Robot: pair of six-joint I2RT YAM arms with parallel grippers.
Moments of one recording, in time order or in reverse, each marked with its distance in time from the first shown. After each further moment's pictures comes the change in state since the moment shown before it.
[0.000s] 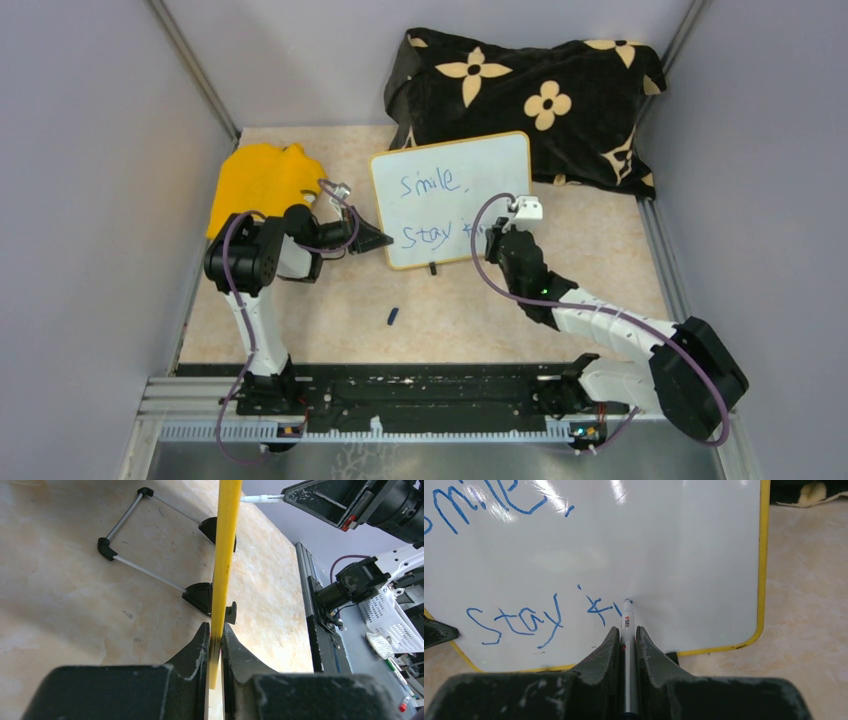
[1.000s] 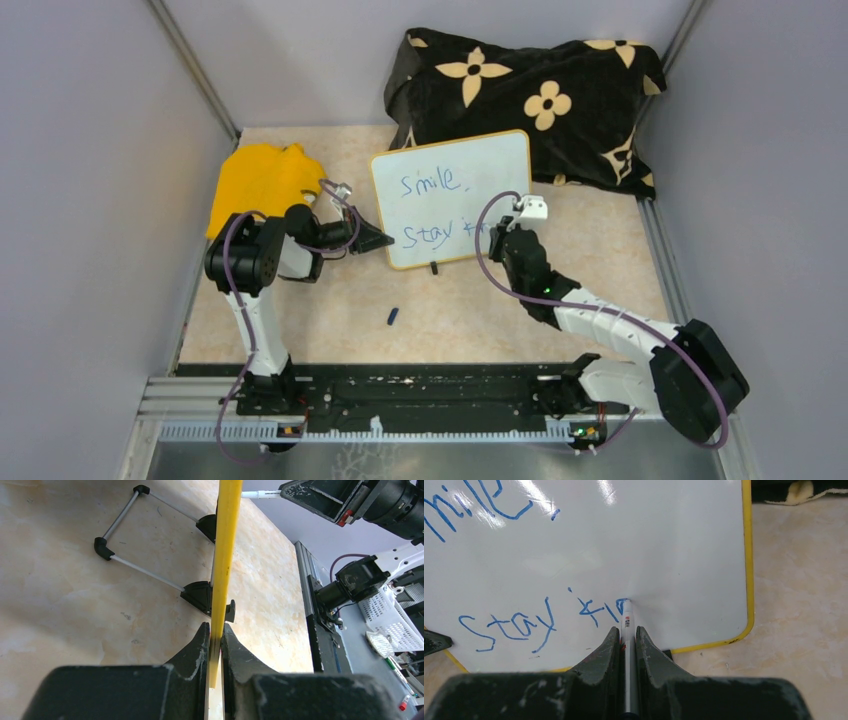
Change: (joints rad) left arm -0.005 0.000 0.002 -0.001 0.000 0.000; right arm -0.030 -0.008 -0.003 -0.005 0.000 0.012
